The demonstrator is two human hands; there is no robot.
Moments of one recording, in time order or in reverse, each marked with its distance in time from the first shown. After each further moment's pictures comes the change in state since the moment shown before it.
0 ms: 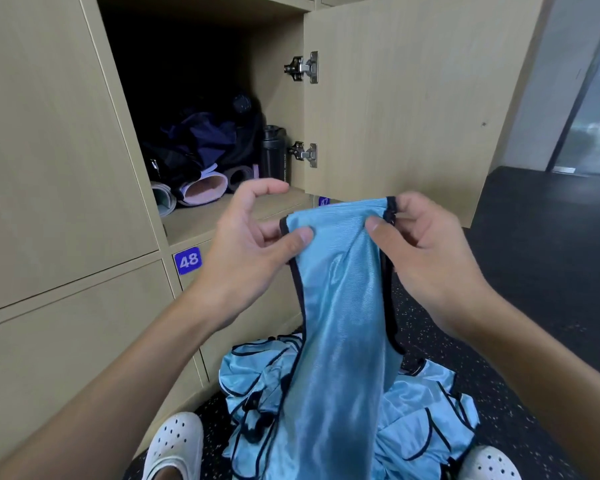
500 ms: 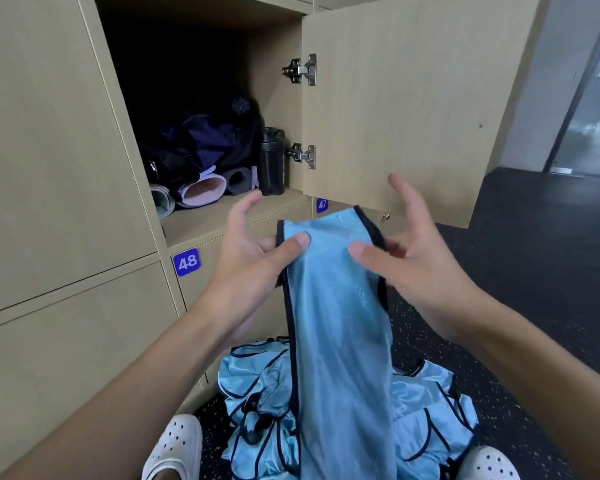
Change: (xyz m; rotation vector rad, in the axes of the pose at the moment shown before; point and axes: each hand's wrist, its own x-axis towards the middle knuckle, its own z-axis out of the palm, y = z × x) left_hand -0.003 -0.019 0.008 -0.168 0.158 -0.214; right_hand -0.003 0.009 -0.006 0.076 -0.153 0.115
